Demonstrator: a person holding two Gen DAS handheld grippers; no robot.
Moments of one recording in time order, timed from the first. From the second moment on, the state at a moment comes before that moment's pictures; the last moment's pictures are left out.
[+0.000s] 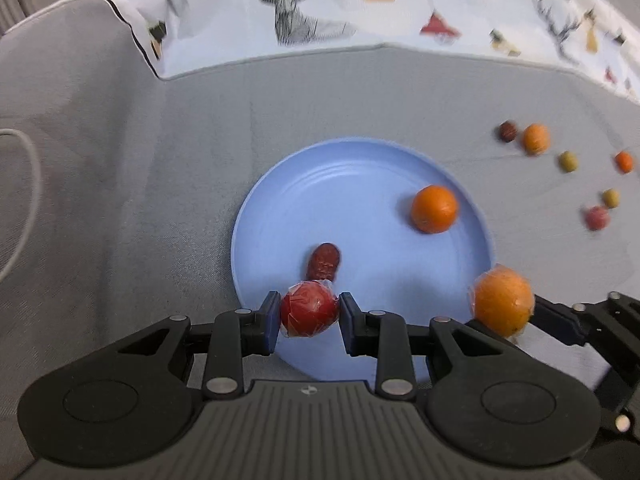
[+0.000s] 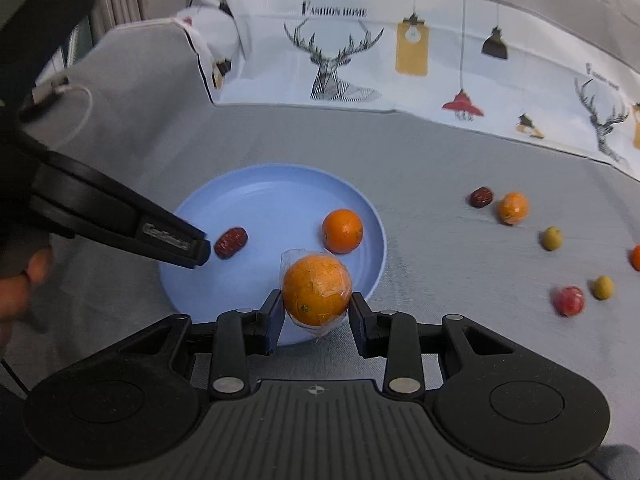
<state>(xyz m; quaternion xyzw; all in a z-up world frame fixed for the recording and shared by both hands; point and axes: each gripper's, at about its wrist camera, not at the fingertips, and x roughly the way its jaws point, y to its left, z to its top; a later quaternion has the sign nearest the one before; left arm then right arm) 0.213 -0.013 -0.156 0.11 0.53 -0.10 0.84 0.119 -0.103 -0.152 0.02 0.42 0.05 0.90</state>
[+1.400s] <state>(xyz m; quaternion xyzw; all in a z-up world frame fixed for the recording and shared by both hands) -0.047 0.057 0.001 0.05 0.36 -0.04 0.93 -0.103 -0.114 -0.008 0.03 0.25 0.01 0.97</state>
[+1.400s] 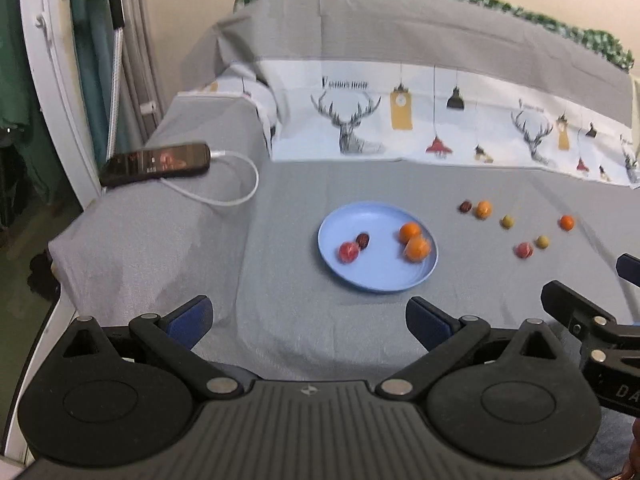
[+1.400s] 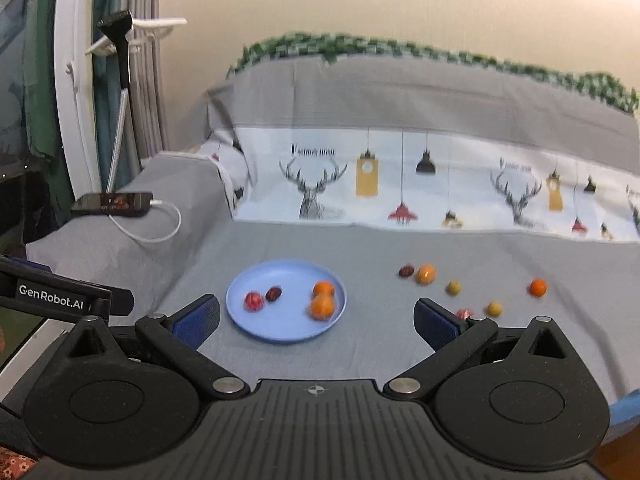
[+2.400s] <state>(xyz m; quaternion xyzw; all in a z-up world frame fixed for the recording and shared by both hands) -0.028 0.047 0.006 0.05 0.37 -0.05 0.92 -0.096 -0.131 -0.008 0.06 0.26 -0.04 0.96</state>
